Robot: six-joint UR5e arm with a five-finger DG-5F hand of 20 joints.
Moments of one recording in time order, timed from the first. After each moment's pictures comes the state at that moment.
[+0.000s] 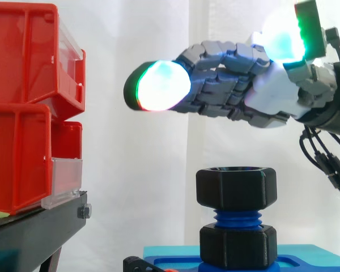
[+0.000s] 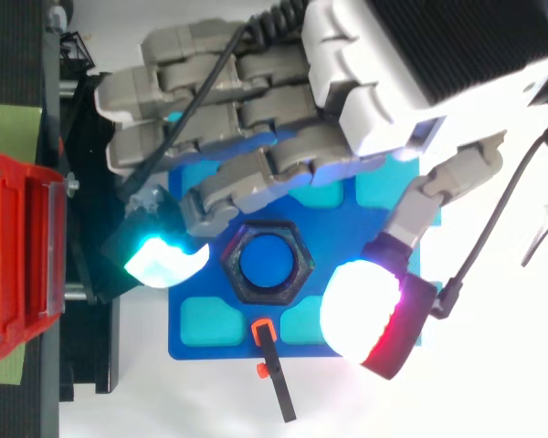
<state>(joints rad) -0.05 -2.30 -1.12 -2.61 -2.05 -1.02</state>
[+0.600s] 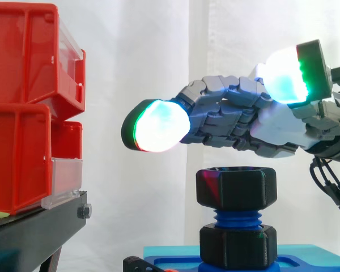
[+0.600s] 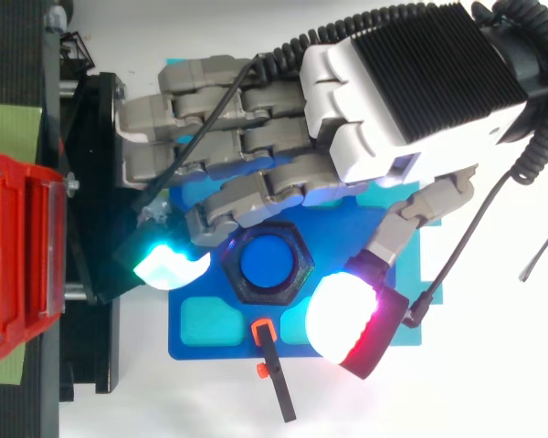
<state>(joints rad) -0.03 -2.30 -1.22 -2.52 -1.98 -1.03</state>
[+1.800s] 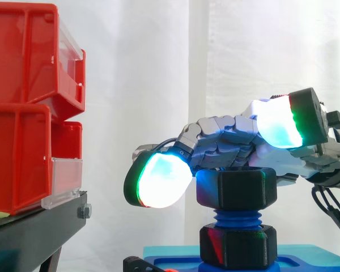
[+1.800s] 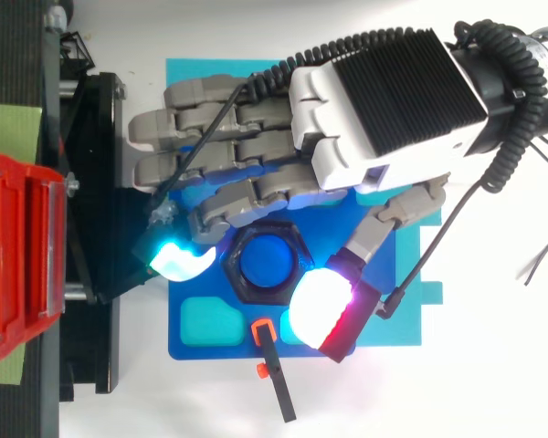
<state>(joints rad) -0.02 -2.33 -1.22 -2.53 -1.97 -1.05</state>
